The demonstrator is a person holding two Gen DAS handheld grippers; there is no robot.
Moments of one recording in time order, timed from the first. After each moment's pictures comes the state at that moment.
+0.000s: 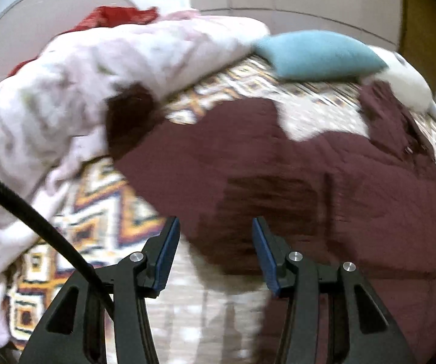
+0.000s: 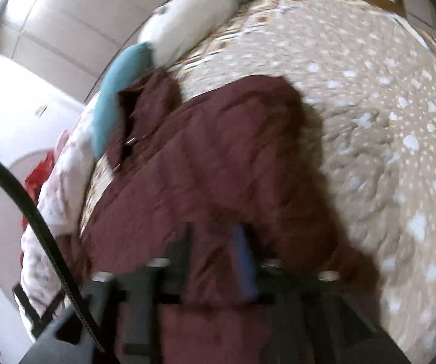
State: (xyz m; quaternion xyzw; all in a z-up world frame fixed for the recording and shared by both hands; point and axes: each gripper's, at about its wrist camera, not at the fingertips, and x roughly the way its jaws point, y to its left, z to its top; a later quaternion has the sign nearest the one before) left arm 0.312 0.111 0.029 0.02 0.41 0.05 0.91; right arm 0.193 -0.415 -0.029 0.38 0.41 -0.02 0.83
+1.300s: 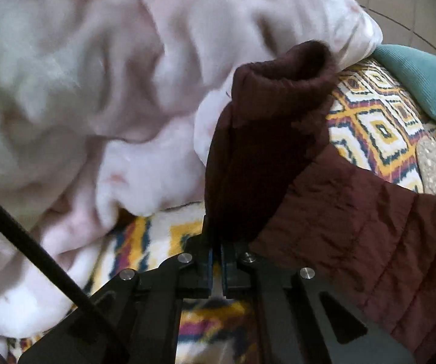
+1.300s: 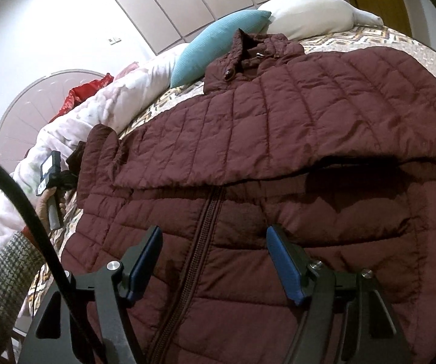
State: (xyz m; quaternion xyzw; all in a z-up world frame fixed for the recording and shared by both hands) left arm 0.476 0.268 -0.054 -0.02 0.45 0.19 0.87; right arm 0.167 -0.261 -0.065 0.23 0.37 0.10 0.89
